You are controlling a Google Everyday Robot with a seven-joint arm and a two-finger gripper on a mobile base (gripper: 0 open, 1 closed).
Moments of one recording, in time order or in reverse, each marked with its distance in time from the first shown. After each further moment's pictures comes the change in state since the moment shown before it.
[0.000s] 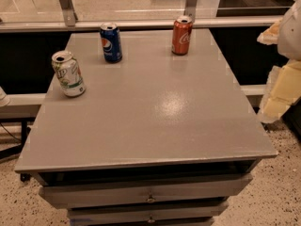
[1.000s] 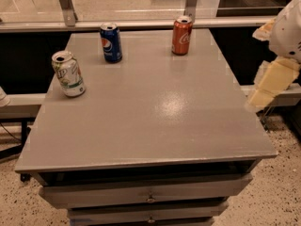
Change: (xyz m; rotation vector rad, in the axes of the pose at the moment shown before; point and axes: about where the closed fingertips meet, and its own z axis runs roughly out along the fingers) arm -0.003 -0.028 0.020 0.051 -0.071 0.044
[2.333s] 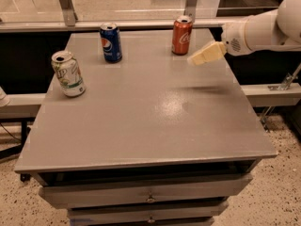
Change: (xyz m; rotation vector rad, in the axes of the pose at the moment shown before) arm -0.066 -0.166 0.142 0.167 -0.560 0.390
